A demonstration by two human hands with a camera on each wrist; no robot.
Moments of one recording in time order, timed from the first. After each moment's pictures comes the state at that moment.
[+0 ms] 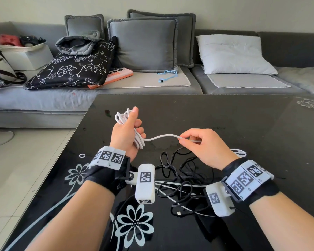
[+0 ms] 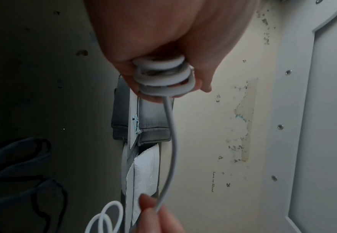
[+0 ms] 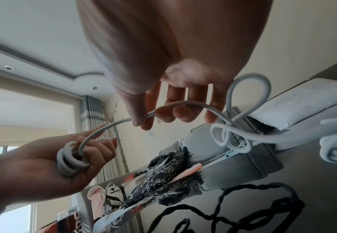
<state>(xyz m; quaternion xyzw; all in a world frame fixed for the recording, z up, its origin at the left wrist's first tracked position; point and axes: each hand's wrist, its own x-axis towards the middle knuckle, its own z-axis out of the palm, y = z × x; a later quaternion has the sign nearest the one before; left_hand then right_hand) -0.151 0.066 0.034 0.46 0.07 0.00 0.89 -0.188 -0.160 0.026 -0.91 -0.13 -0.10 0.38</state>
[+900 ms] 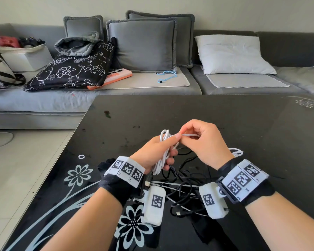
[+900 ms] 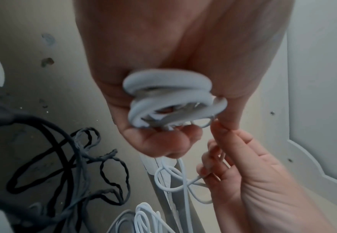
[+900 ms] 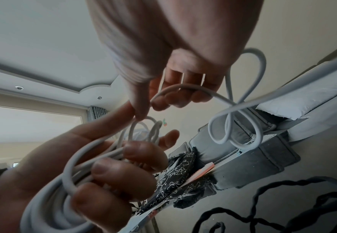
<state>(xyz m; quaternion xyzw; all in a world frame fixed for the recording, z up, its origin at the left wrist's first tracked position) -0.182 0.026 0.024 0.65 -0.10 -0.27 0.70 -0.194 -0.147 0.037 -0.85 -0.14 -0.17 0.48</state>
